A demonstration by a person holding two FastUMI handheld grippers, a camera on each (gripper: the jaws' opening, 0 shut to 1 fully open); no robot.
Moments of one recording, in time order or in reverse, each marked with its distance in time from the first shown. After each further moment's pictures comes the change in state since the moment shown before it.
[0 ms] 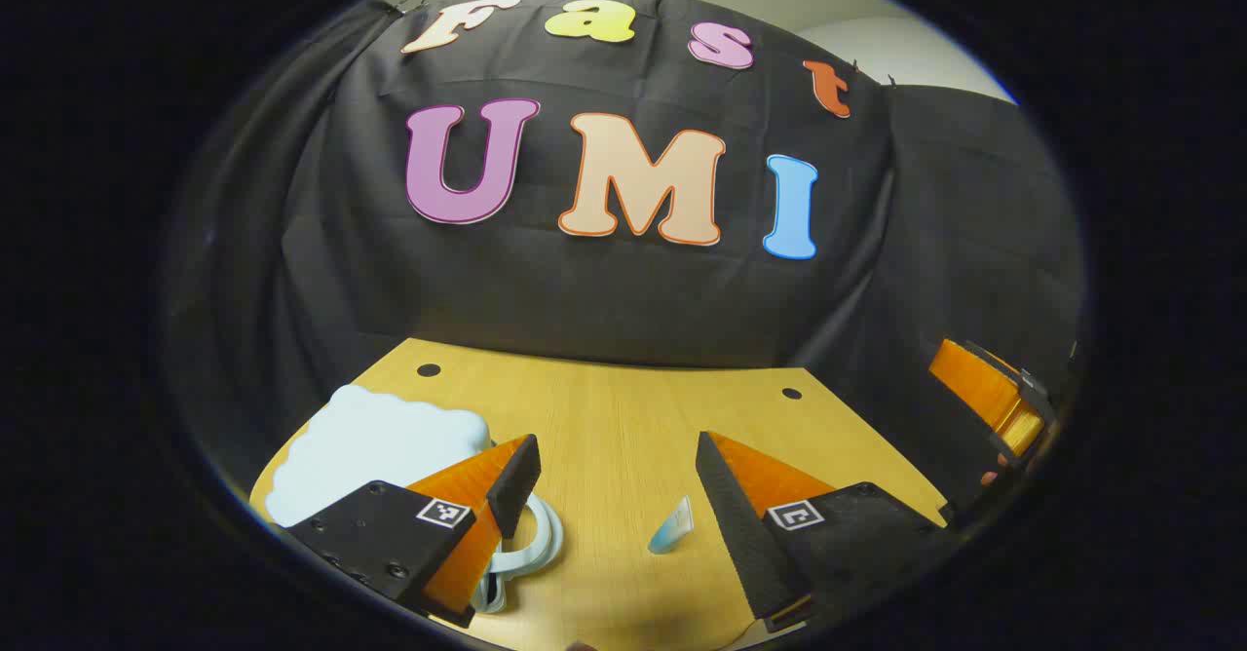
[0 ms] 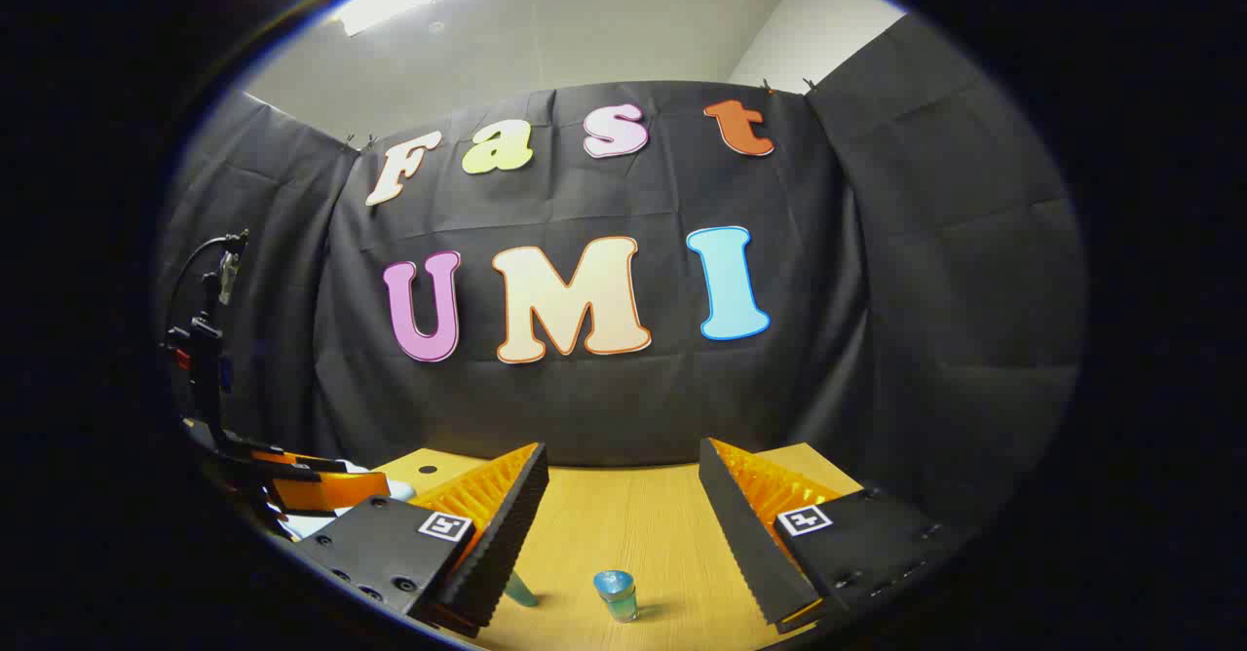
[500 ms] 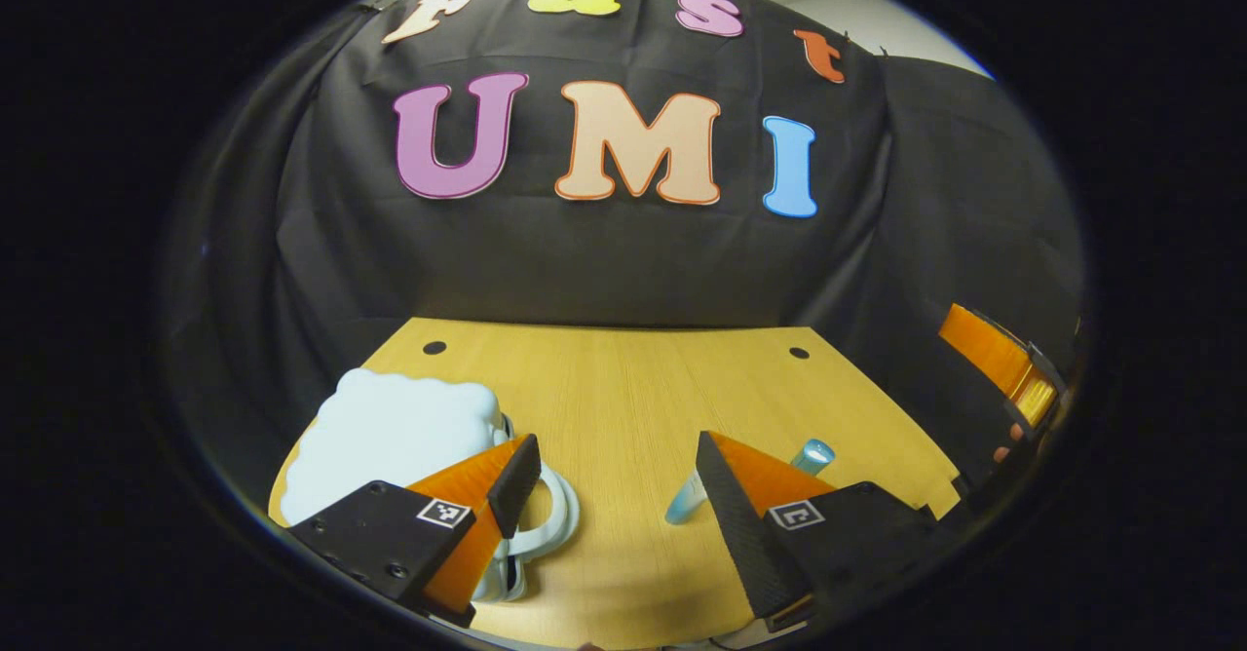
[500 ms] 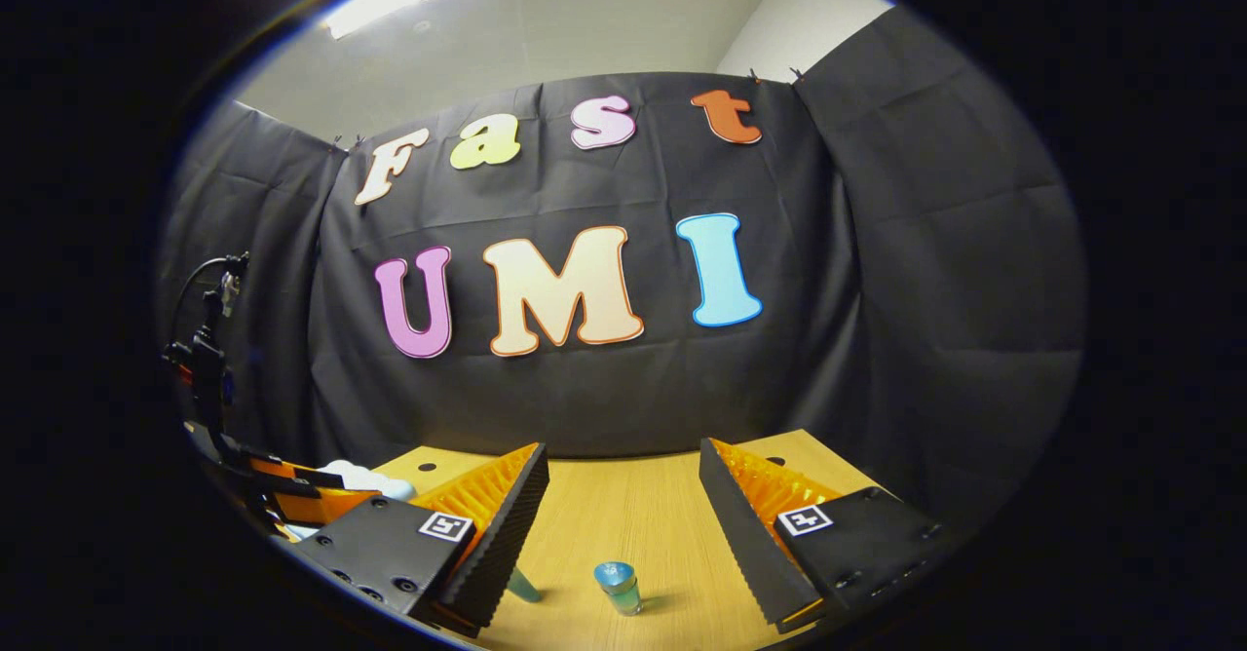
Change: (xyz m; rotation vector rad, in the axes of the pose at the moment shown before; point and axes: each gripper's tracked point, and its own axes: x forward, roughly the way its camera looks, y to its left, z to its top) left arm -0.003 0.006 -0.027 0.037 0.129 -0.008; right arm 0.000 -0.001 -0.016 0.014 0.046 -0.015
